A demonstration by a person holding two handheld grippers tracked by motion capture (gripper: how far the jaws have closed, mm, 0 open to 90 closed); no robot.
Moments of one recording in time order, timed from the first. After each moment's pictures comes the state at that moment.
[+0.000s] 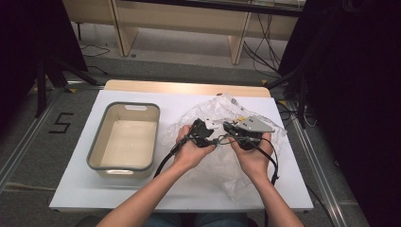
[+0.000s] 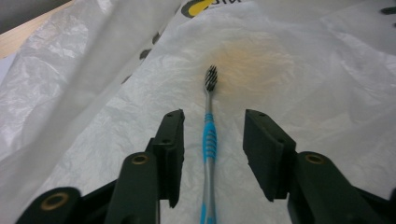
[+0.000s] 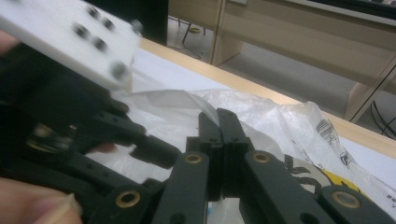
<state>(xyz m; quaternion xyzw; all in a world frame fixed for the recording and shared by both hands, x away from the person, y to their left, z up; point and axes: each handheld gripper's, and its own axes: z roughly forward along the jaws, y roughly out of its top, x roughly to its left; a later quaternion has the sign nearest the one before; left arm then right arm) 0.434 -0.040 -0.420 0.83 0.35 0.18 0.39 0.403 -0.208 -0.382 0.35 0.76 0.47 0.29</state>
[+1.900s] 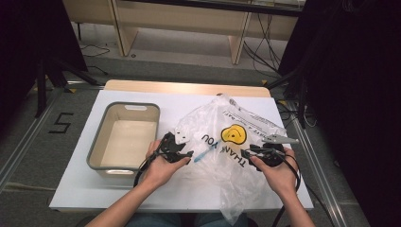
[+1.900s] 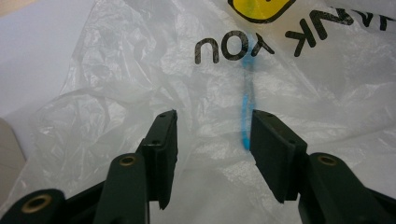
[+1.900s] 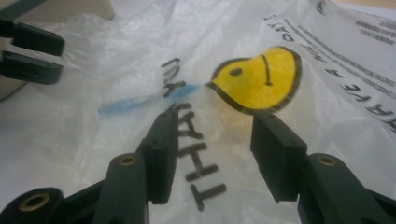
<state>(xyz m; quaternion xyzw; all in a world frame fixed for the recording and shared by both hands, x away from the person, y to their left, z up) 0.394 0.035 -0.444 0.83 0.38 0.19 0.37 0.379 -0.286 -0.417 0.45 0.78 0.40 0.18</state>
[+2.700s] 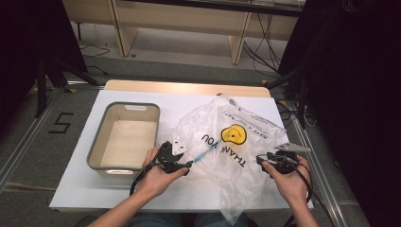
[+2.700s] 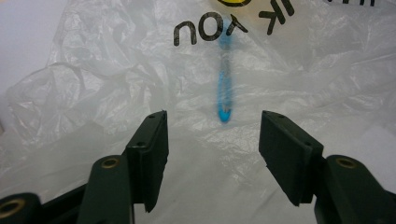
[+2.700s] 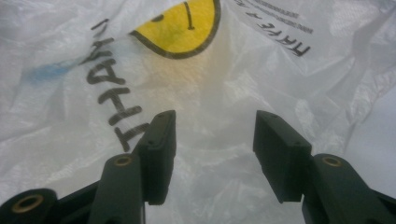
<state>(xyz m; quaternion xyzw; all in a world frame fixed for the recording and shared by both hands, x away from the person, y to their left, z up) 0.369 0.039 -0.451 0.83 0.37 0.18 0.38 0.364 -0.322 -0.430 0.52 0.76 0.33 0.21</state>
